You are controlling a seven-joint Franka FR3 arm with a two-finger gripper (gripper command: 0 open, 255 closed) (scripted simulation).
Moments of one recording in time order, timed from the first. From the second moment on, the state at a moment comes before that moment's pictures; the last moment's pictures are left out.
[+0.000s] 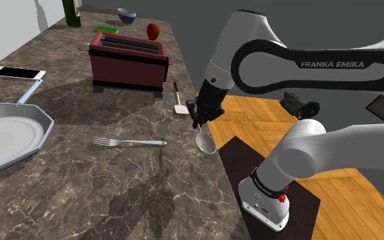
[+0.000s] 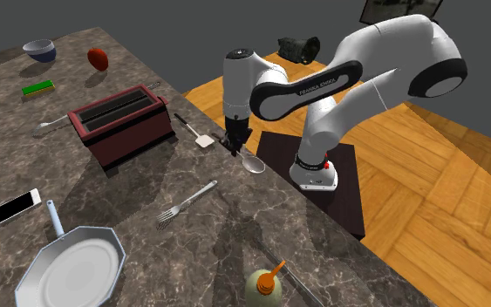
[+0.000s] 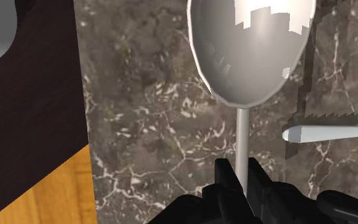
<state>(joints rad) 0.04 -0.82 0.40 -2.75 0.42 2.01 0.77</state>
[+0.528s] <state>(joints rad) 0.01 -0.67 0.47 -2.59 0.41 2.02 0.85</state>
